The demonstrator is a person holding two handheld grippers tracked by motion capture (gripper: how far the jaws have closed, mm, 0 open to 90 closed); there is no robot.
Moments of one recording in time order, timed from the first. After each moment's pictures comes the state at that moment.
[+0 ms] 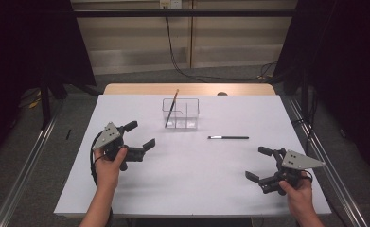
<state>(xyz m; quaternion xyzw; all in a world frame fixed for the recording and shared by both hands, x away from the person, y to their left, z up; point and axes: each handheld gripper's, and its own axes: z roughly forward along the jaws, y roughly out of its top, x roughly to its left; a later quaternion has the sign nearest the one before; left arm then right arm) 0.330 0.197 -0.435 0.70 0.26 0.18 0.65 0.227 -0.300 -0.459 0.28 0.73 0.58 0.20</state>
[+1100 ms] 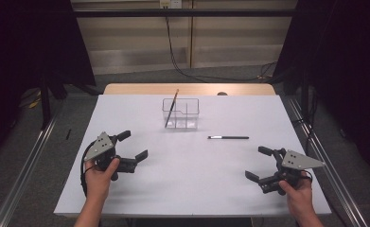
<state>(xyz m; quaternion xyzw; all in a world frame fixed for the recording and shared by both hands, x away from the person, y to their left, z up) 0.307 0.219 -0.444 0.72 0.25 0.18 0.62 0.226 -0.299 -0.458 0.29 0.73 0.58 0.20</state>
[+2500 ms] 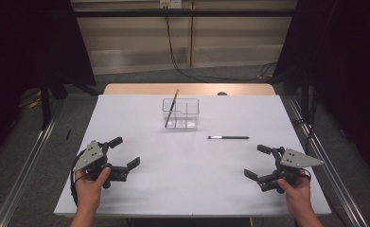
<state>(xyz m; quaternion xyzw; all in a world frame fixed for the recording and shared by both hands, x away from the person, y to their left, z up) 0.286 0.240 -0.447 0.71 0.26 0.18 0.63 0.231 -0.296 -0.457 0.29 0.73 0.58 0.21</state>
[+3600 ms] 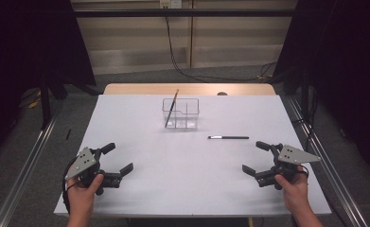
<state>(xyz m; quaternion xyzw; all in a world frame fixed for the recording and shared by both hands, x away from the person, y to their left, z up) 0.271 0.257 -0.453 0.71 0.27 0.19 0.62 0.241 -0.293 -0.455 0.29 0.73 0.58 0.21</state>
